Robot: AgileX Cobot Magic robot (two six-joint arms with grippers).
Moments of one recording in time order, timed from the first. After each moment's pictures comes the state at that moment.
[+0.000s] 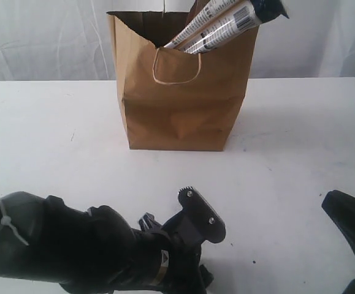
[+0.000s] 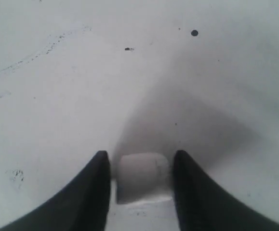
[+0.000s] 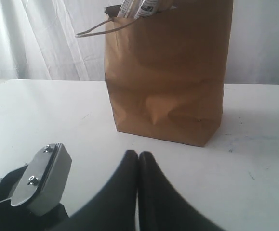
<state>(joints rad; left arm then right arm) -1.09 1.81 -0.81 1.67 0.04 -1.69 0.58 0.37 -0.01 0.16 -0.21 0.07</state>
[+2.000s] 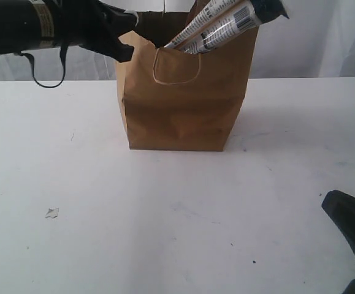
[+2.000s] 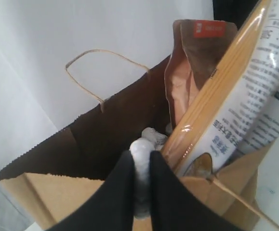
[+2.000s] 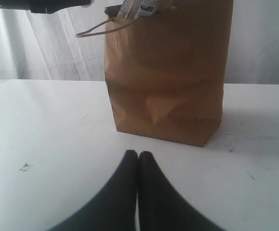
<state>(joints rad) -0.38 1.62 -1.24 1.32 -0.37 -0.98 0.58 0.37 -0.01 0.16 -0.21 0.07</state>
